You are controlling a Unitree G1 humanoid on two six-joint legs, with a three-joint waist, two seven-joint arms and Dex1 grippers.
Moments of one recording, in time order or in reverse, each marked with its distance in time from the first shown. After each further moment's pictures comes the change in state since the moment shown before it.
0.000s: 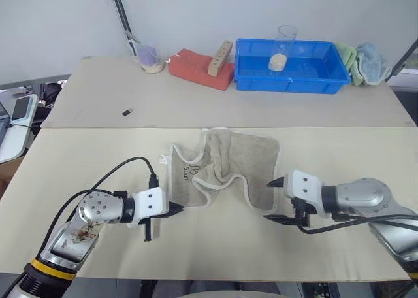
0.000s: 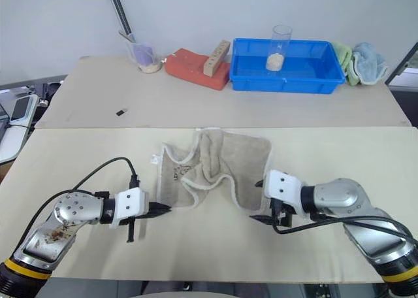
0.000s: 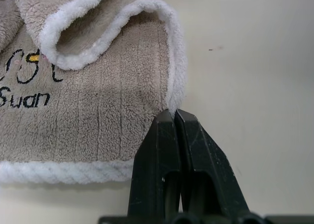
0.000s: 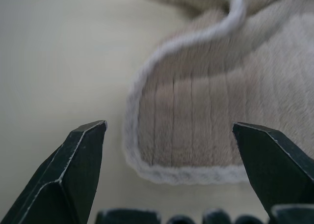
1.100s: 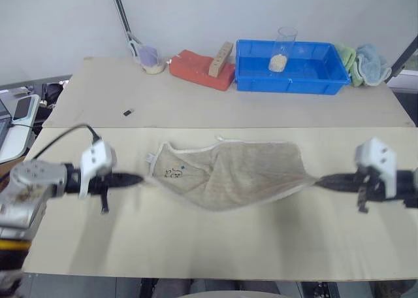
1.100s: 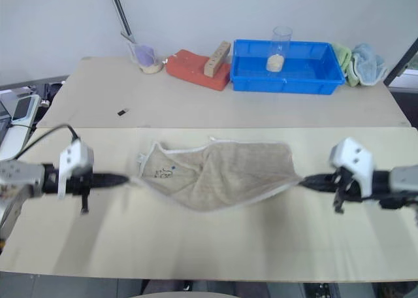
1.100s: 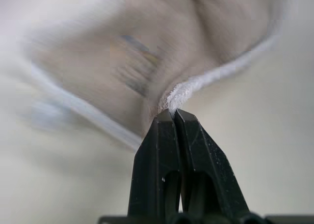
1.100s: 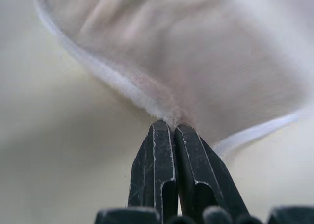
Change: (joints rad) left arm -0.305 0.138 0.235 0.317 -0.287 0.249 -0.161; right arm 0.015 -0.156 -0.507 0.171 0.282 0.202 0.208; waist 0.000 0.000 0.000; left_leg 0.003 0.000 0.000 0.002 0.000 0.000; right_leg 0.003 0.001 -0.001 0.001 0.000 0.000
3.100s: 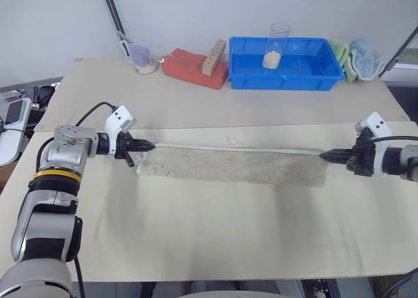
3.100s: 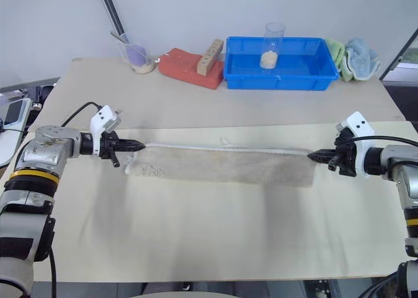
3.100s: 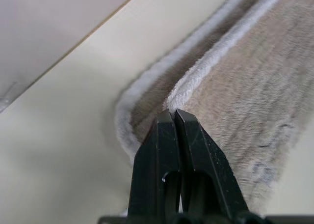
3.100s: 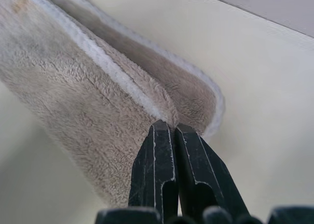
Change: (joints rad) left arm -0.496 -0.206 -0.221 0.697 0.256 -0.025 0.000; right arm -0.367 0.136 0.232 0.449 -0.131 0.154 -0.110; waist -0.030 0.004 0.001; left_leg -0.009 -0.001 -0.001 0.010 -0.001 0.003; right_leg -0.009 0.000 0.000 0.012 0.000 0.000
